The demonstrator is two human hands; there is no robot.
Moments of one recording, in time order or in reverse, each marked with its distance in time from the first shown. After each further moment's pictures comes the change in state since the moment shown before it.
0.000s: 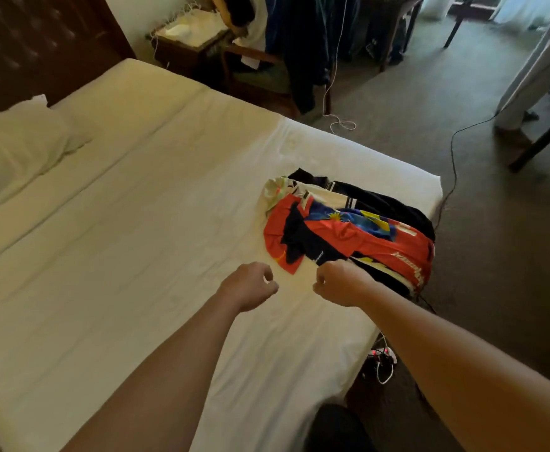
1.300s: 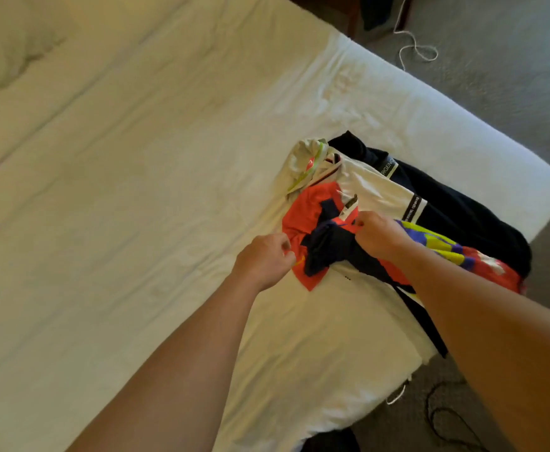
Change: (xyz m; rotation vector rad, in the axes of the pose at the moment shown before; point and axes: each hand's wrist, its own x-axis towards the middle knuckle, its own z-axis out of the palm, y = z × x) left_hand 0.241 -0.029 0.005 -0.192 0.036 -0.202; right_hand 0.299 0.085 -0.027 0.135 -0.041 0.111
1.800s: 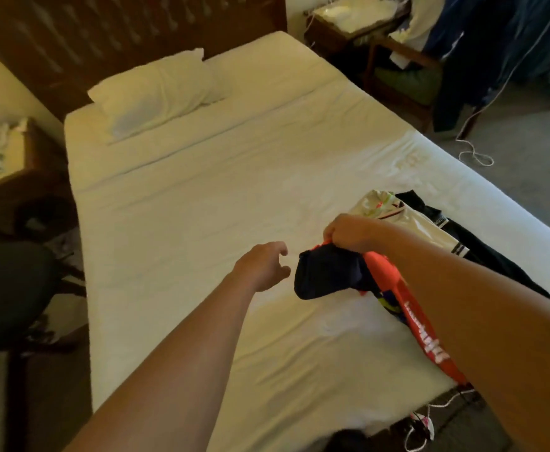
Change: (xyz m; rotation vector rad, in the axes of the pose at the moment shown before) left_hand -0.251 -0.102 -0.081 -0.028 0.160 -0.121; right_hand -0.231 -0.222 -0.034 -0.176 -0.234 -0.475
